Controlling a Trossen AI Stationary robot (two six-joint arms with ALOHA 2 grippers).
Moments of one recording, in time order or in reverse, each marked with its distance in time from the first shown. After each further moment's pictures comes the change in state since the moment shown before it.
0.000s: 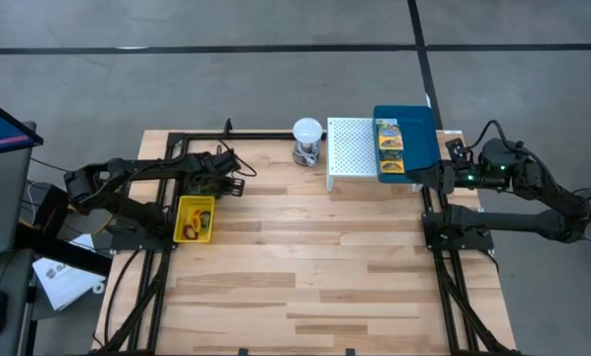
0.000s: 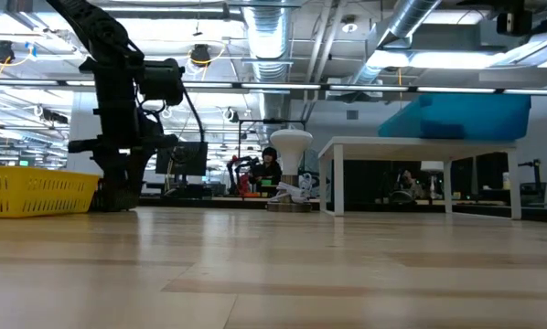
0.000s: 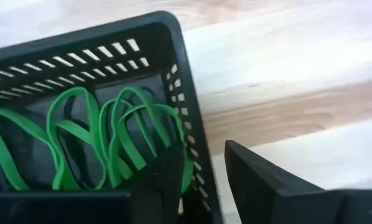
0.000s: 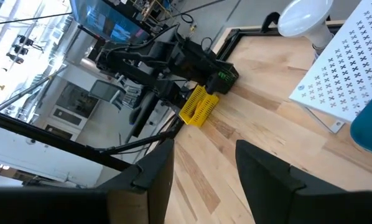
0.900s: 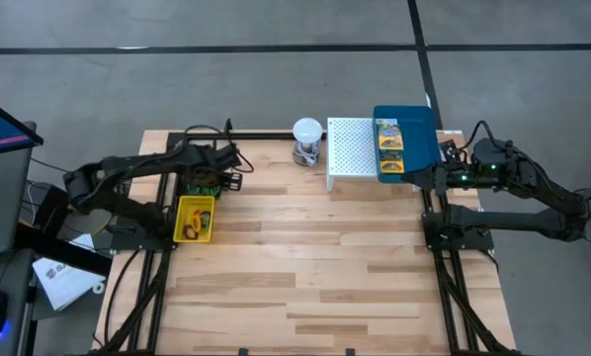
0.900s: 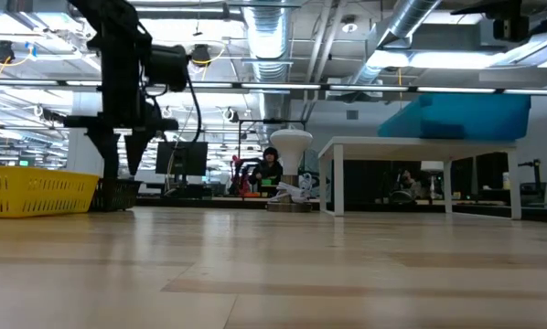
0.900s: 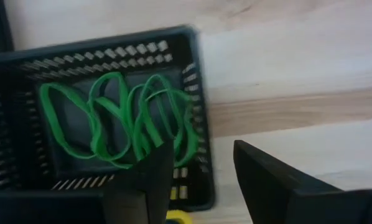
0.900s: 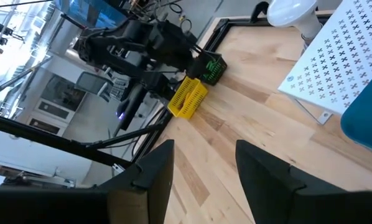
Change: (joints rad) left arm -0.011 -0.014 0.155 -0.249 -0.021 -0.108; right arm 0.000 0.037 -0.002 -0.024 0.000 -0.012
